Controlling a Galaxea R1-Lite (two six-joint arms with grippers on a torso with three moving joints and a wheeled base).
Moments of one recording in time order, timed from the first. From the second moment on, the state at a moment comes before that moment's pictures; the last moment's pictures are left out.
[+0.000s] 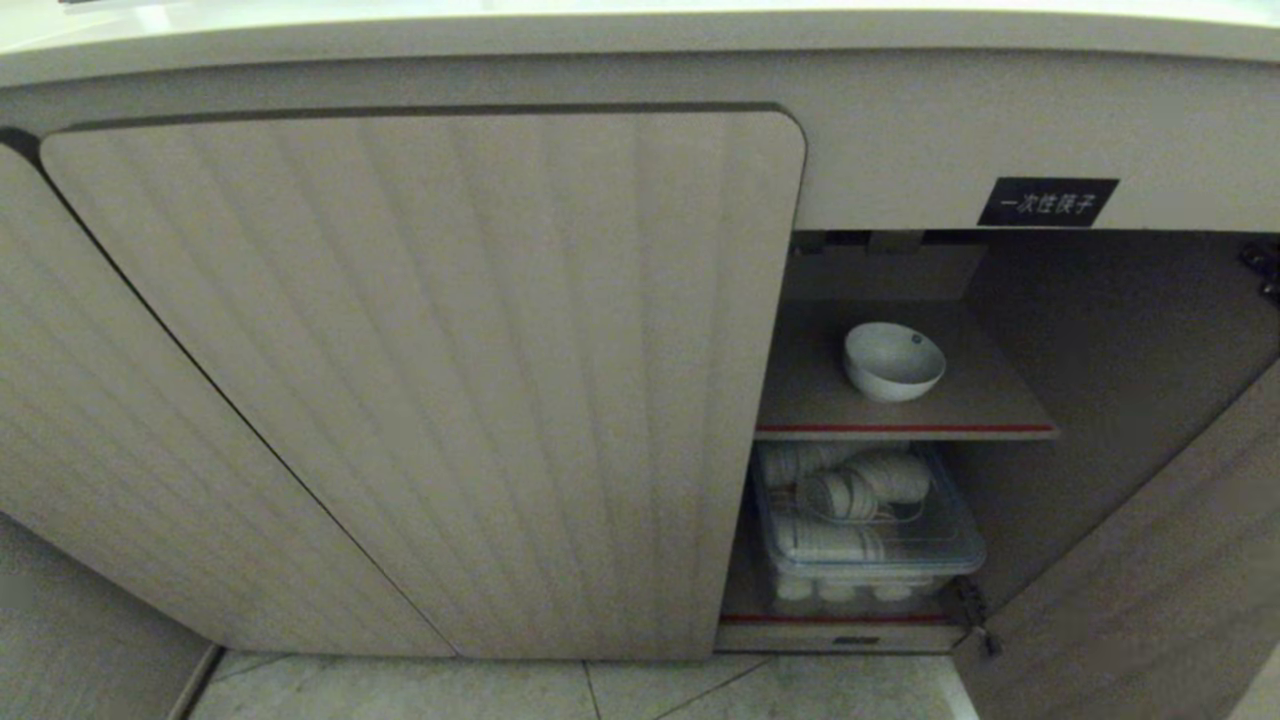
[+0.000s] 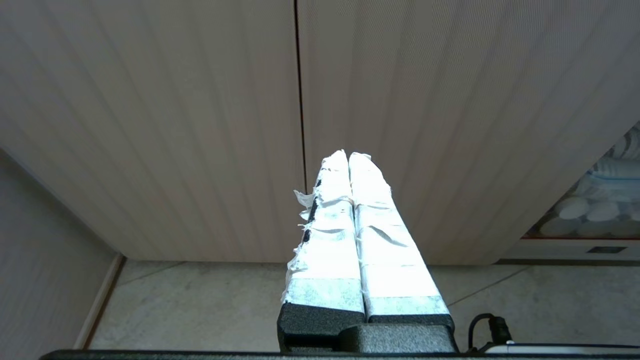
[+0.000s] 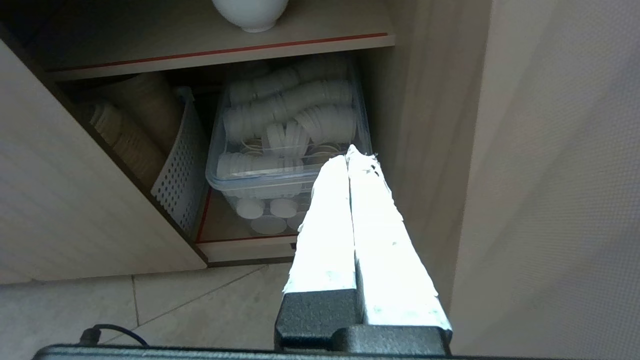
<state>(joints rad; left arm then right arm) 0.00 0.00 0.00 0.00 -0.01 -0.02 0.00 0.00 0.00 -0.01 -0.06 0.09</state>
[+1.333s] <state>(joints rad) 0.00 0.00 0.00 0.00 -0.01 -0.02 0.00 0.00 0.00 -0.01 -0.06 0.08</state>
